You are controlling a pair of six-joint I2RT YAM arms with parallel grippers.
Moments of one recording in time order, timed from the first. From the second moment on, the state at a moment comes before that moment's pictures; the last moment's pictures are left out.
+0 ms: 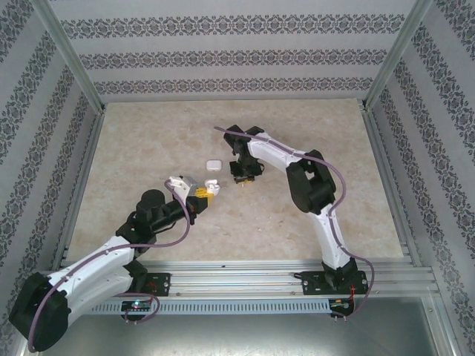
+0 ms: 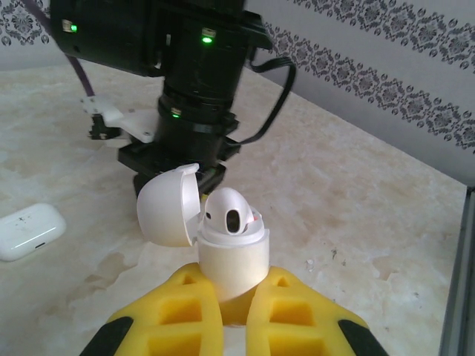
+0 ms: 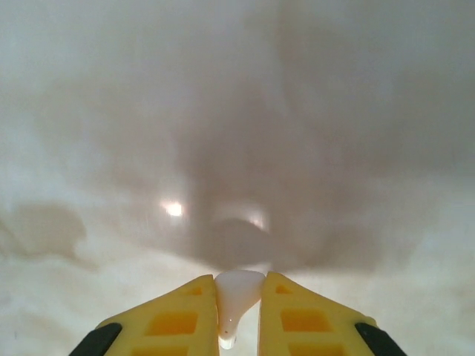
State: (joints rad) left arm -0.55 0.83 0.30 0.30 0.32 -0.16; right arm 0.61 2.24 1.80 -1.07 -0.11 0.46
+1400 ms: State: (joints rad) left arm -0.61 1.10 0.53 0.49 0.53 -0.42; right arm 0.72 1.17 1.20 -0.69 -0.14 0.71
